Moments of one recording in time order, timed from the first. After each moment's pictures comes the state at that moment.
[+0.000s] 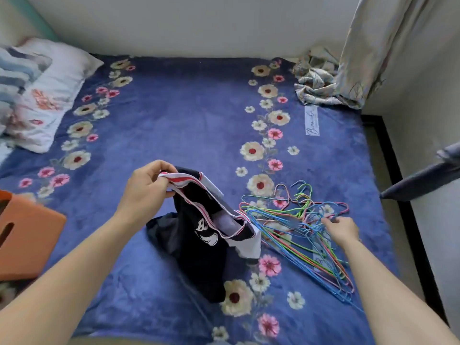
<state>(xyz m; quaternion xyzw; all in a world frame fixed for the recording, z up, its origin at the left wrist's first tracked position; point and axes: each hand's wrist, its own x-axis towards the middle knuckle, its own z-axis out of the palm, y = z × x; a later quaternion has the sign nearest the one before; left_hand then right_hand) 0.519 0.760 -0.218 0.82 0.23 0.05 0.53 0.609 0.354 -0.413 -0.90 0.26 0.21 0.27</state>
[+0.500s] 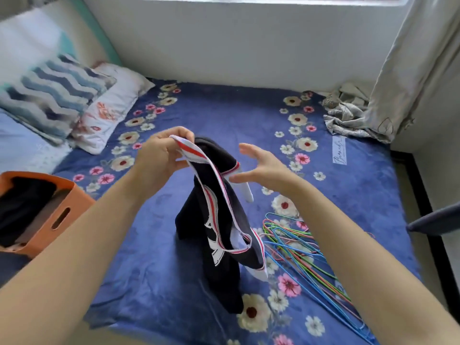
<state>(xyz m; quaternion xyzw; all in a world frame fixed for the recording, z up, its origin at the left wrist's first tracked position) 0.495 0.799 -0.121 0.69 0.11 0.06 0.71 0.609 0.606 -0.188 -0.79 -0.25 0.27 0.48</state>
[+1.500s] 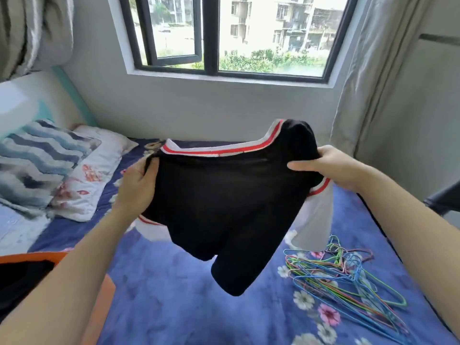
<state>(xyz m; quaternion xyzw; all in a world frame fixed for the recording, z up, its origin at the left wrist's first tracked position) 0.454 1.052 -0.095 0.82 0.09 0.27 0.50 0.537 0.699 -0.031 -0.84 -0.09 0.14 0.52</state>
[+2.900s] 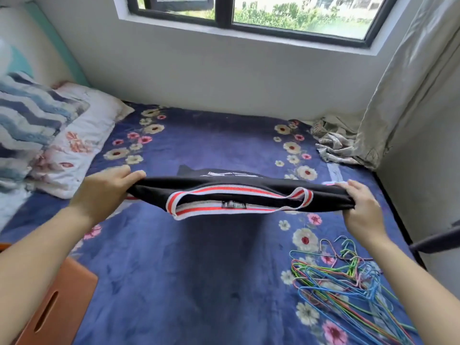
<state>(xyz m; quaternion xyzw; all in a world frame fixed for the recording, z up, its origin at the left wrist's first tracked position) 0.556 1.165 -0.223 0.95 -0.14 0.27 -0.04 0.646 0.640 -0.222 -0.95 -0.05 -0.13 0.28</state>
